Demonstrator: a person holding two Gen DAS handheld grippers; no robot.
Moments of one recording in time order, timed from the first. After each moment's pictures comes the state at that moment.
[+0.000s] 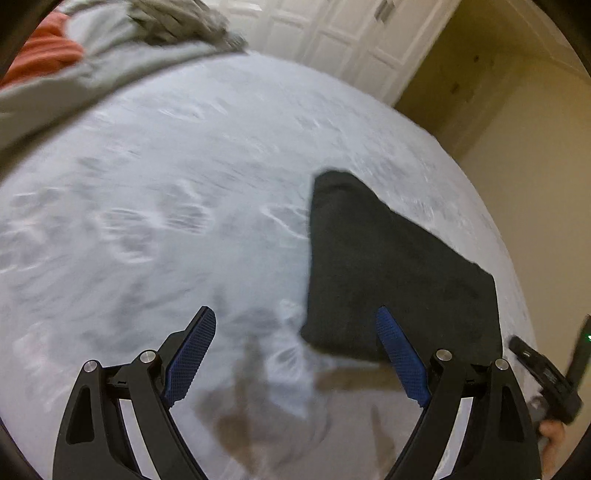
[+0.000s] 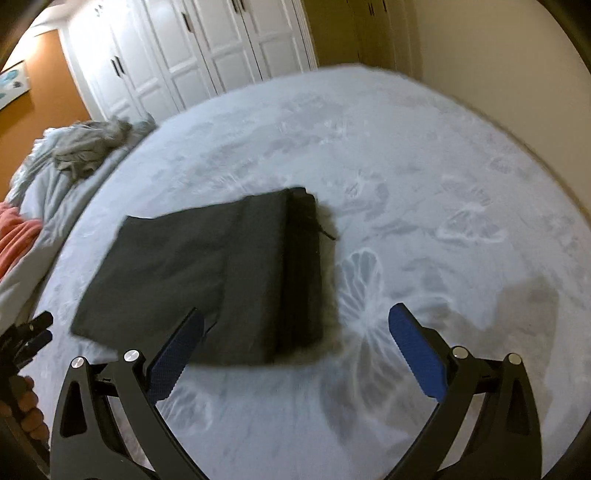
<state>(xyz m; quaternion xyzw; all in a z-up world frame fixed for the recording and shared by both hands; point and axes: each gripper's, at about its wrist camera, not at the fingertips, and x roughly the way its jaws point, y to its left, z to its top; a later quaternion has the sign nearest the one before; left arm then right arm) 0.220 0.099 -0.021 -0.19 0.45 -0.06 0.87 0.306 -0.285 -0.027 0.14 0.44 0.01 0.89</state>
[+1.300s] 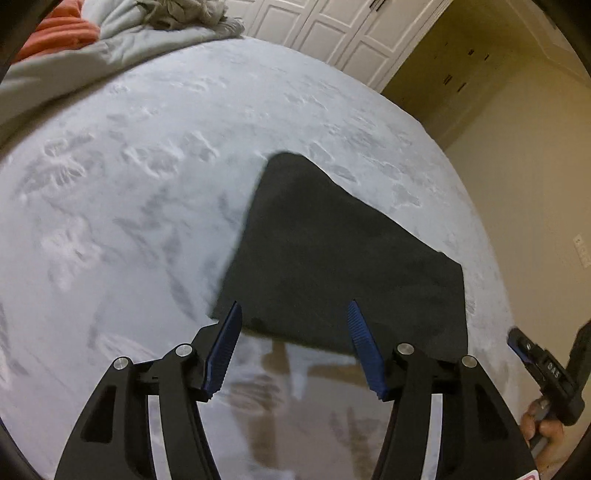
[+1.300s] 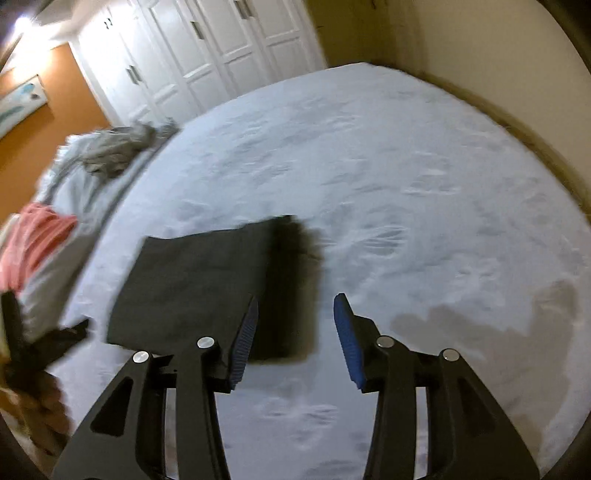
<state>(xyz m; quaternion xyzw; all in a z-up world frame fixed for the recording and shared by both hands) 0.114 0.077 0.005 -0.20 0.46 -0.07 0.86 0.169 -0.290 0.034 0.15 0.41 0.07 0.90</state>
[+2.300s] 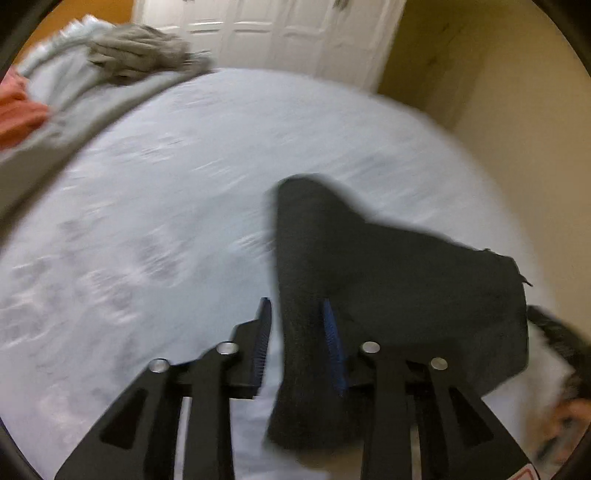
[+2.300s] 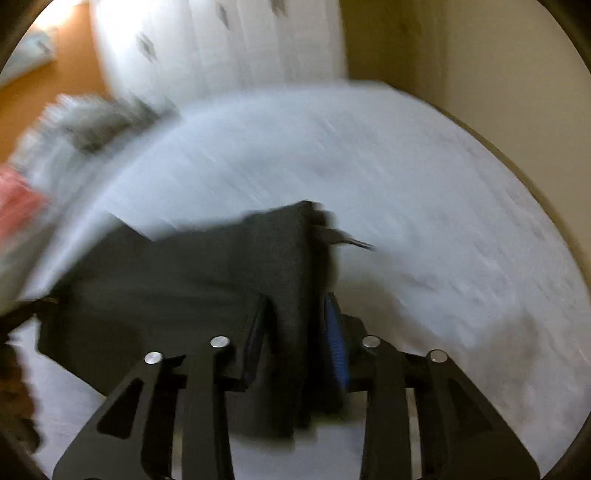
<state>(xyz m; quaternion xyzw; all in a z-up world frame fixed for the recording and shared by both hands) 0.229 0.068 -0.005 -0.06 0.44 -0.02 0.90 0.290 -0.263 -0.007 0.03 0.45 -0.03 0.89</state>
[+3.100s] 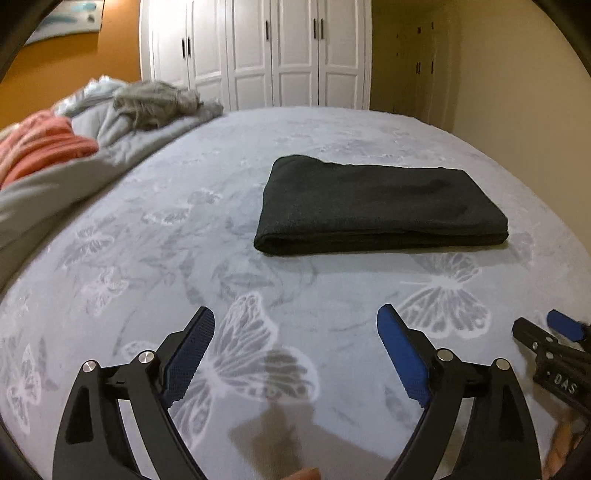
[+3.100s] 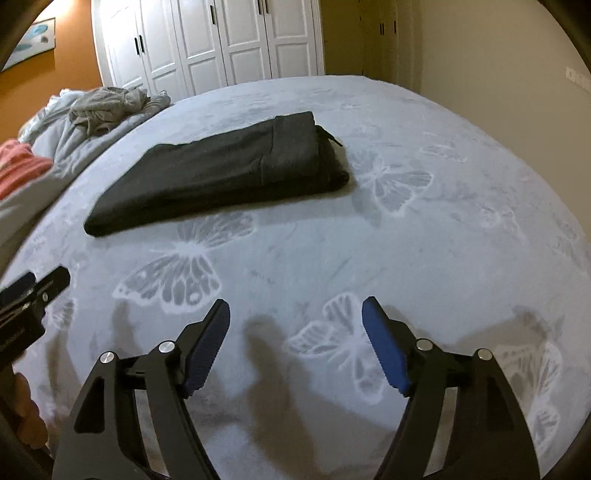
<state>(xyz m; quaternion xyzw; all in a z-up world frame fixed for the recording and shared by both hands) 0.057 0.020 -0.036 0.02 0.34 -0.01 0.94 0.118 -0.209 -0.051 0.04 0.40 -0.01 0.92</state>
